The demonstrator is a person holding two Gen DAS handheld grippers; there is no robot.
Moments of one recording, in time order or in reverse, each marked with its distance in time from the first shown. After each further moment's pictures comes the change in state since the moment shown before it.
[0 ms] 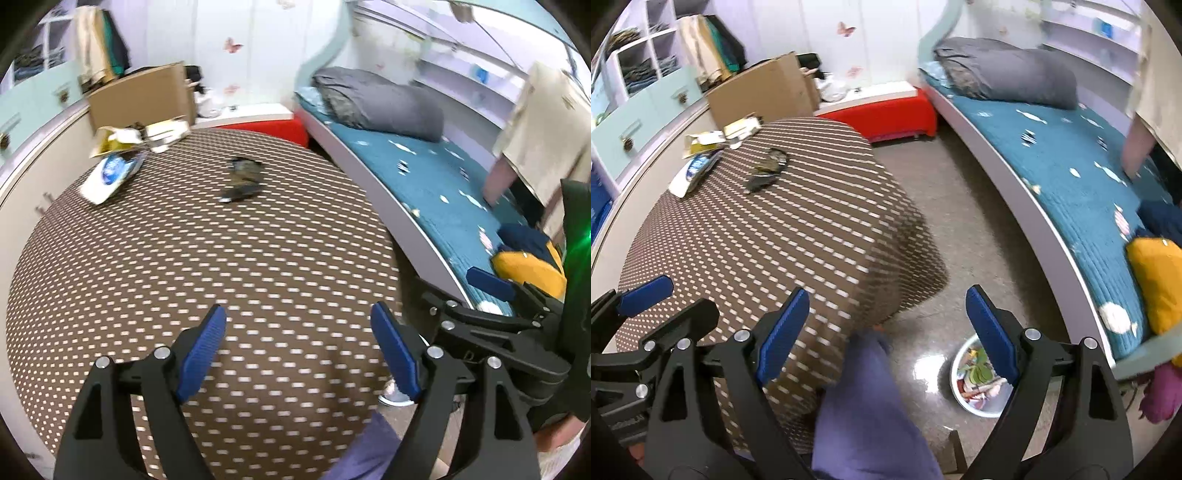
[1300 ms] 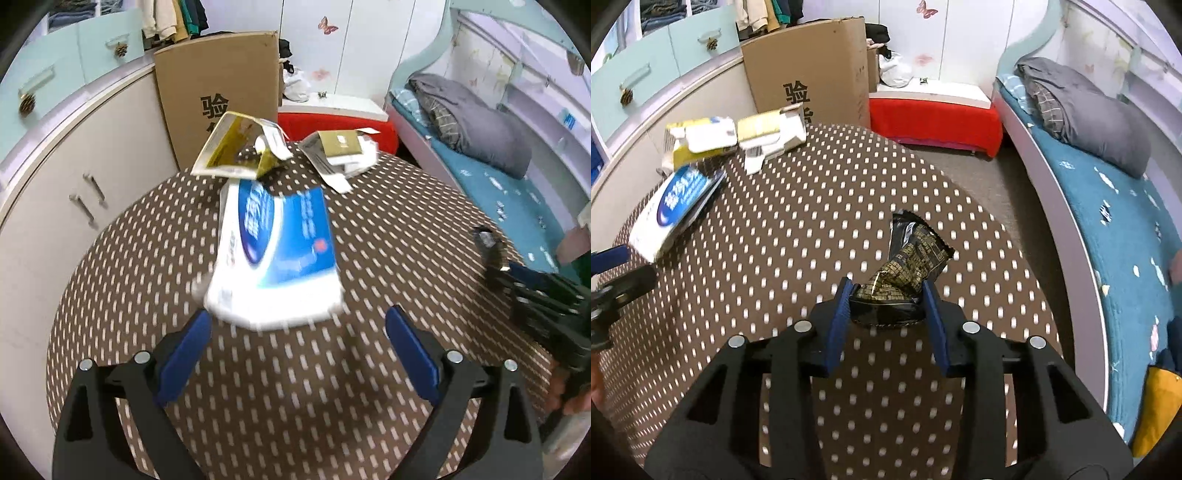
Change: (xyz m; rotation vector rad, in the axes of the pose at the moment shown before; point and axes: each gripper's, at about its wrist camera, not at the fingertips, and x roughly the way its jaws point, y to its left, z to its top) left arm 0.110 0.234 0.129 -0.169 0.082 0.193; right arm 0.167 0.127 0.154 -0.247 0.075 0.049
